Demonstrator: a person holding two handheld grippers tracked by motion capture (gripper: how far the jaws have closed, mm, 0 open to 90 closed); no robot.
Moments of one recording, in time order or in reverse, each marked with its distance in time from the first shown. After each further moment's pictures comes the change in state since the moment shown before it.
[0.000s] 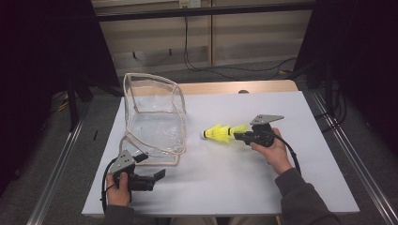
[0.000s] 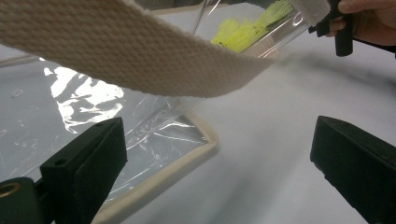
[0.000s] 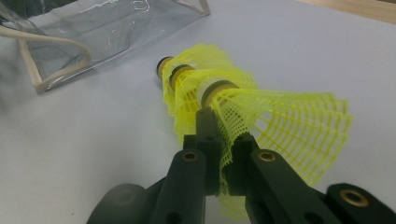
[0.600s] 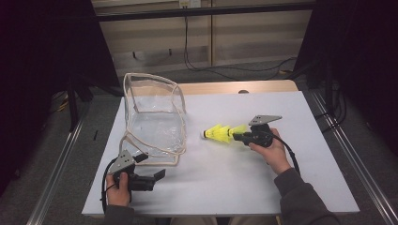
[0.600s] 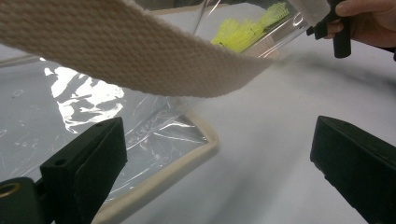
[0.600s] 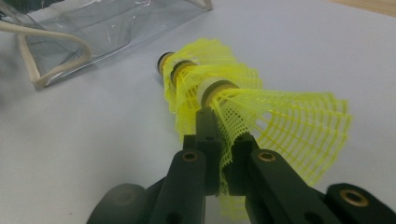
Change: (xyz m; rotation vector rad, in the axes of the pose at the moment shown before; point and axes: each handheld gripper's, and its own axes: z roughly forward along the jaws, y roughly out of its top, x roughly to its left) left arm 0.000 0.000 0.000 -0.004 0.000 -0.002; right arm 0.001 -0.001 0.004 0.016 0.007 -0.002
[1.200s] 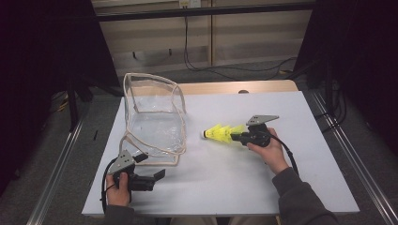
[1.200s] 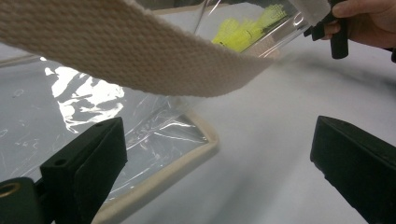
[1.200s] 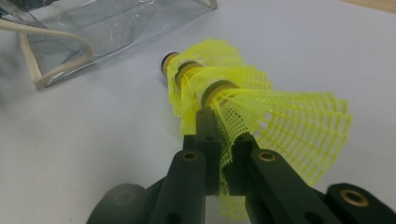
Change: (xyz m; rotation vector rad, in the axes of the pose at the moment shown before) left arm 0.000 0.000 0.000 0.003 0.000 0.002; right arm 0.002 0.002 0.007 0.005 0.011 -0.007
